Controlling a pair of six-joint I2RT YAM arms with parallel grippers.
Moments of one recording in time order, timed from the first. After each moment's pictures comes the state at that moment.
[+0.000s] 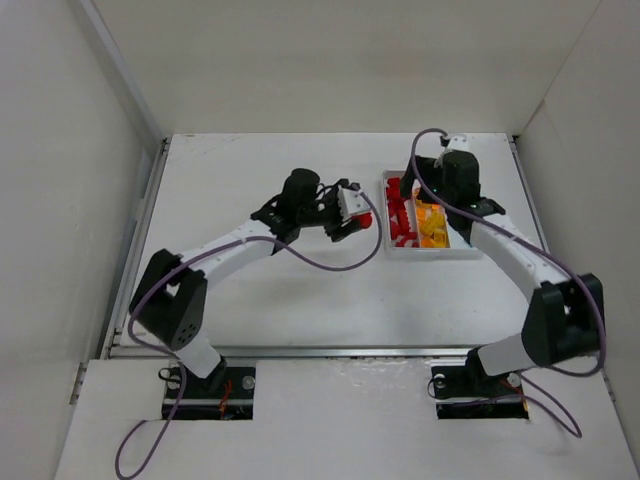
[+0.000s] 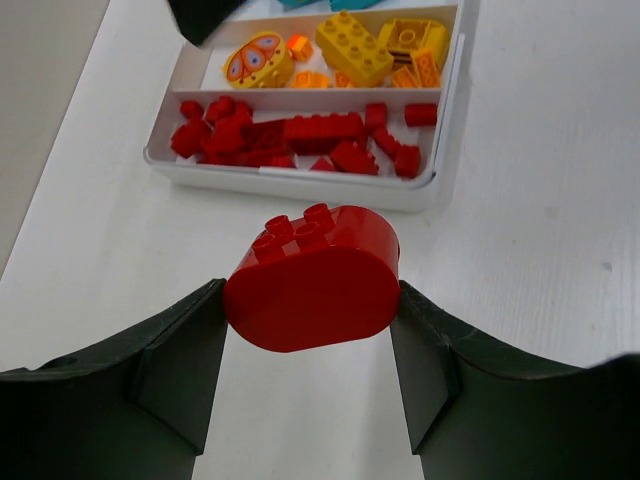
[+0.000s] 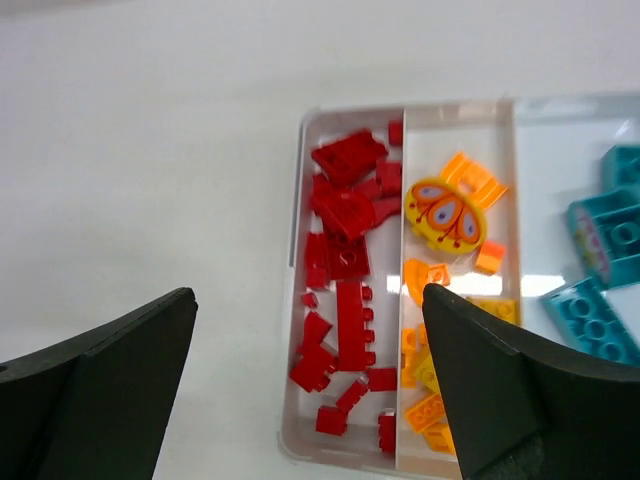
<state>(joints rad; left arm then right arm) -0.64 1.57 1.09 0.05 0.53 0.56 0.26 1.48 1.08 -0.08 0.06 0.31</state>
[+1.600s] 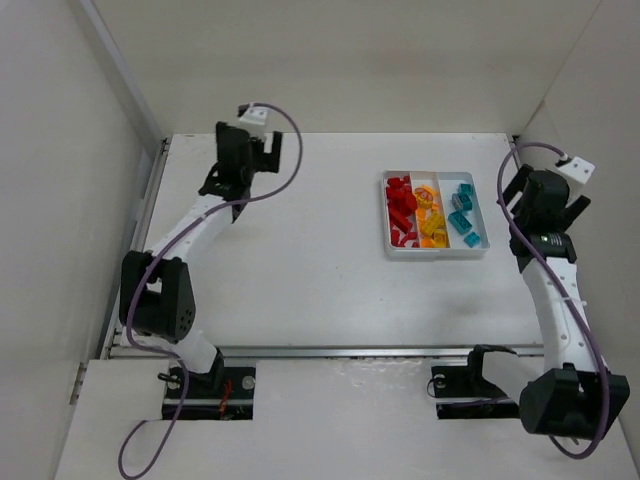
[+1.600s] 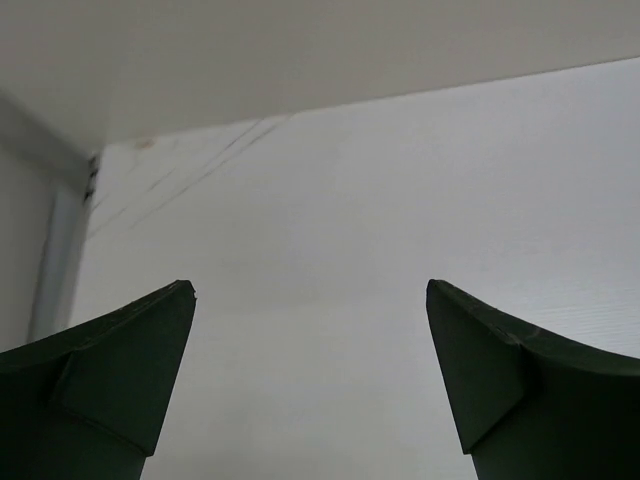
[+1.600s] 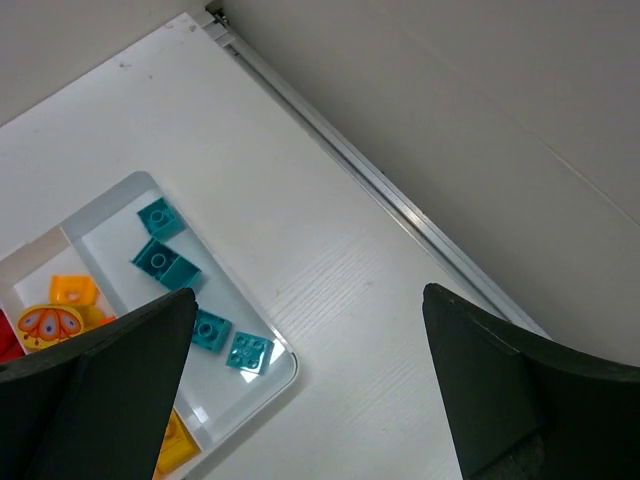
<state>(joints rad) -0.32 1.62 1.27 0.14 -0.18 0.11 -0.11 1.05 0.98 -0.31 0.53 0.25</state>
